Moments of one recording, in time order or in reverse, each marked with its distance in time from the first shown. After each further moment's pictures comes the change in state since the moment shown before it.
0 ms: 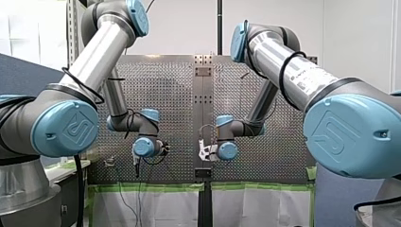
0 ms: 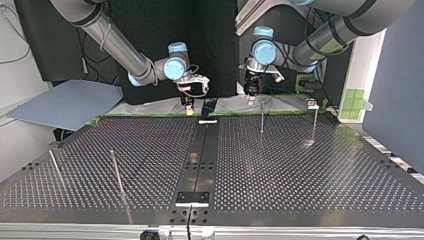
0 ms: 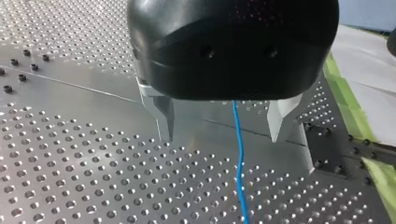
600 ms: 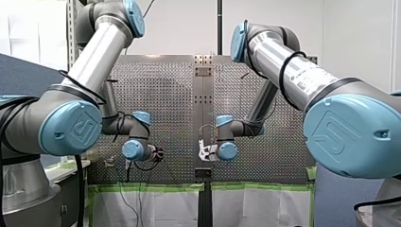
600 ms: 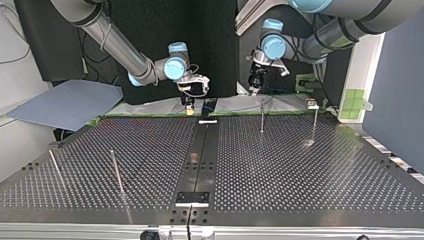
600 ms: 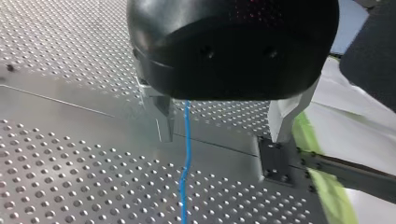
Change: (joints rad) left arm 0.065 0.009 -0.094 0.012 0.125 0.060; right arm 0.001 0.000 0.000 0.001 0.000 0.001
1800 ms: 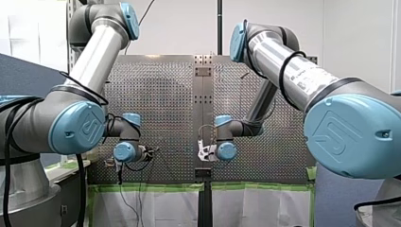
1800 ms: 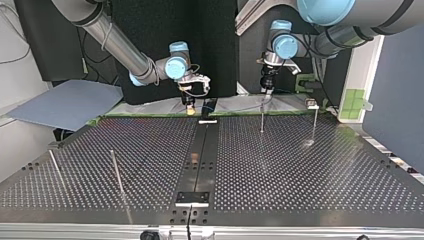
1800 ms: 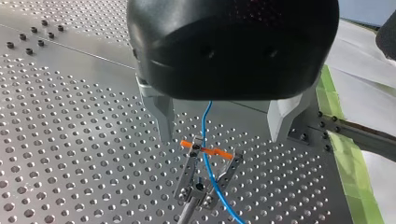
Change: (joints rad) left arm 0.109 -0.001 -0.054 0.085 0.020 -0.074; right arm 0.007 0.000 0.000 -0.001 0.010 -0.007
